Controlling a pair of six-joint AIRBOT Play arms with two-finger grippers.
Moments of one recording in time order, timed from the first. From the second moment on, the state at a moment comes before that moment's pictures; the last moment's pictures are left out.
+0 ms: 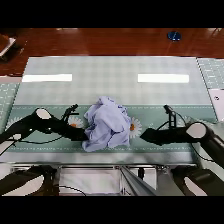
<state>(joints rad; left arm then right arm) -0.17 -1.25 0.49 0.74 -1.09 -1.06 0.25 -0.84 0.35 -0.84 0.94 1.60</state>
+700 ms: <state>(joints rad) -0.15 -1.24 0.69 0.71 -1.12 -1.05 0.50 -1.21 0.66 -0.64 0.84 1.40</state>
